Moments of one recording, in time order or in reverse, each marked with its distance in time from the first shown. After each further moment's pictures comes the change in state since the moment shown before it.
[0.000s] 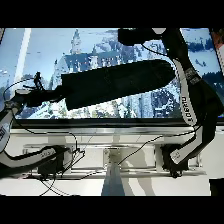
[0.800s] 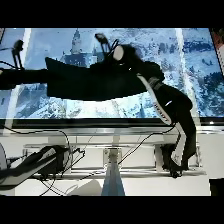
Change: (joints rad) left arm 0.019 0.304 0.390 0.303 -0.357 -0.034; right arm 0.324 -0.242 -0.001 0.032 0.001 -0.021
